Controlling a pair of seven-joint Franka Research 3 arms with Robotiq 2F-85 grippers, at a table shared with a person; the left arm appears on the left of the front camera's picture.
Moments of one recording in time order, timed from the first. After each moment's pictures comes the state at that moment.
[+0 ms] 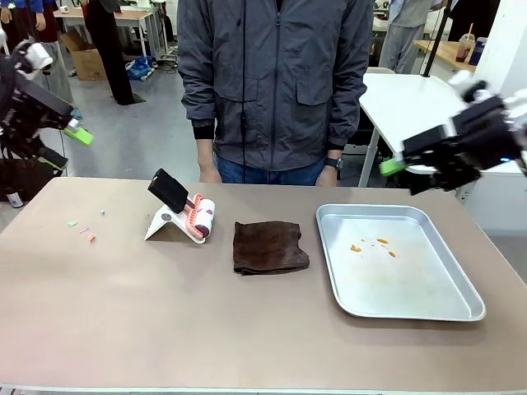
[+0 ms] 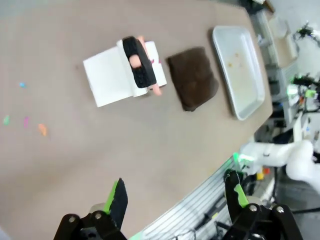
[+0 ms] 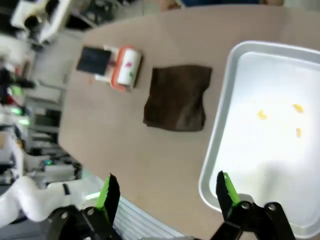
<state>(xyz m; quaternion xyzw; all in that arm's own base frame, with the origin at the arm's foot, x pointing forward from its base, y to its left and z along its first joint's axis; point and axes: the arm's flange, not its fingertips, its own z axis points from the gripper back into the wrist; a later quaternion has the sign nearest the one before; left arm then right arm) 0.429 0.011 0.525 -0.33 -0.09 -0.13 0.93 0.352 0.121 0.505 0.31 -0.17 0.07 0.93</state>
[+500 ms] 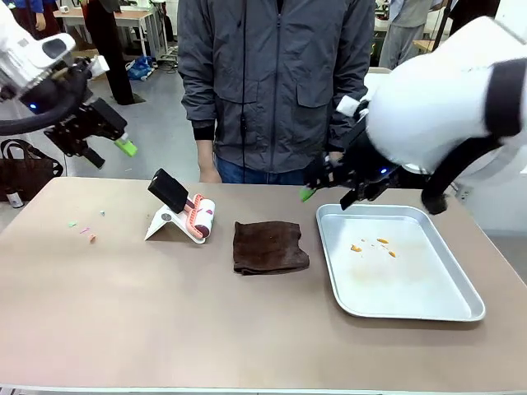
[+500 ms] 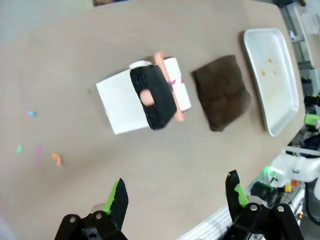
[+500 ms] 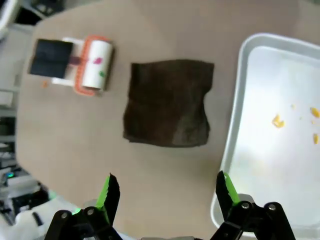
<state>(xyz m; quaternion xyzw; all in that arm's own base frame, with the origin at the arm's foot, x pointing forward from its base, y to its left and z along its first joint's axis) 0.474 -0.048 0.504 -0.25 -0.10 -0.13 0.95 0.378 0.246 0.455 0.18 -0.16 0.05 0.97</state>
